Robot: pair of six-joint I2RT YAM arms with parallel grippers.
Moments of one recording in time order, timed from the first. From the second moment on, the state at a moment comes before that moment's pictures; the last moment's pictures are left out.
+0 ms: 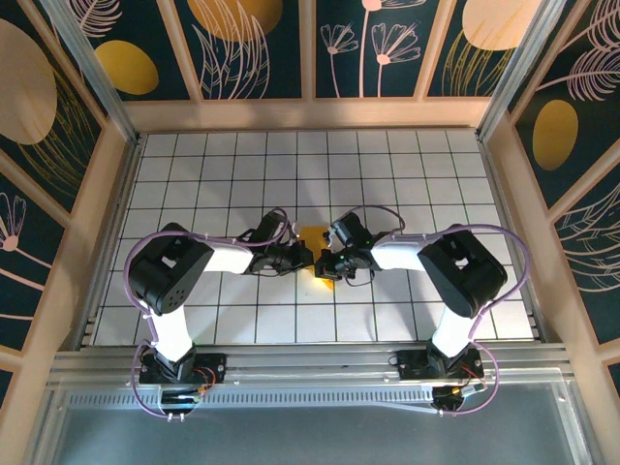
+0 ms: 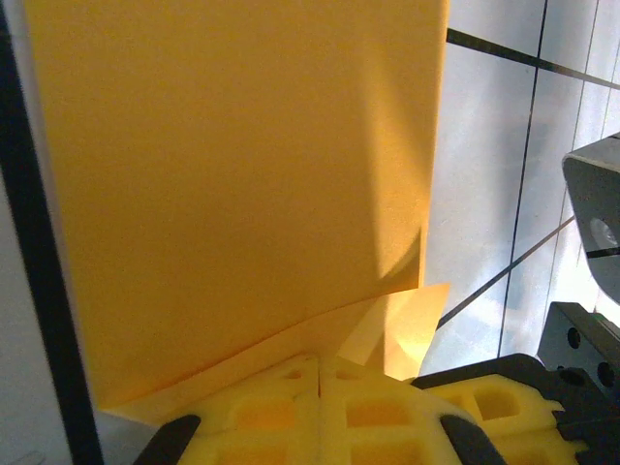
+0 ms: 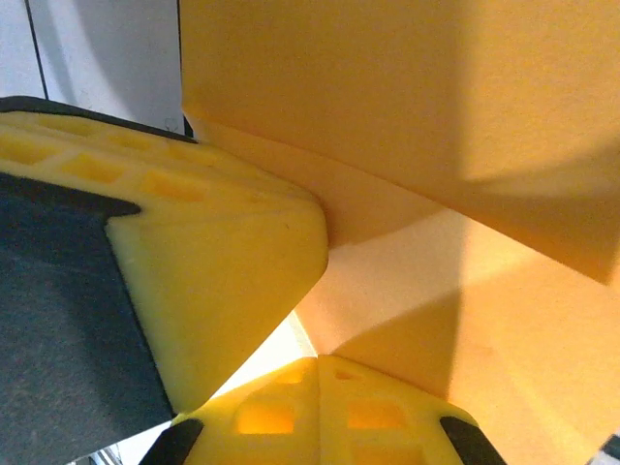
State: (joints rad) left arm -0.65 1.84 0.78 0.20 0.49 -0.91; right arm 0.71 1.74 0.79 -0.10 -0.49 0.70
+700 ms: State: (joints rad) left arm -0.65 1.84 0.79 0.18 0.48 -0.91; right arm 0.71 1.59 0.68 -0.21 -0.47 0.70
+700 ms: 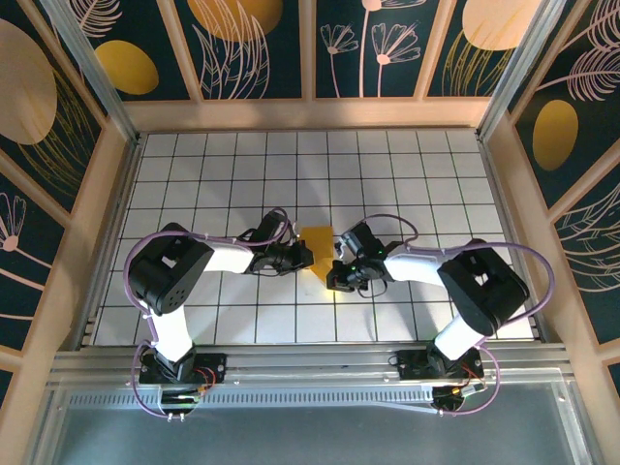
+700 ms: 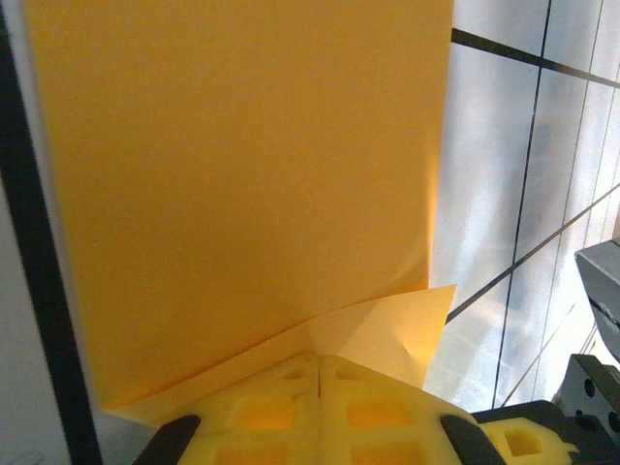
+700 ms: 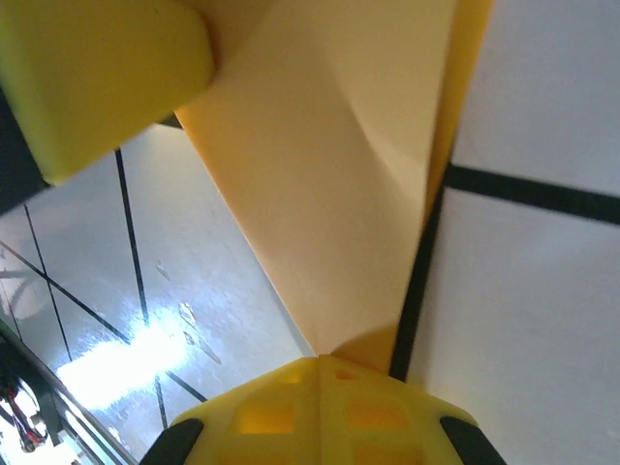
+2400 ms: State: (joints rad) left arm -0.52 1.67 0.72 0.18 0.40 -0.96; right arm 0.61 1.61 0.72 -0.01 -0.38 0.44
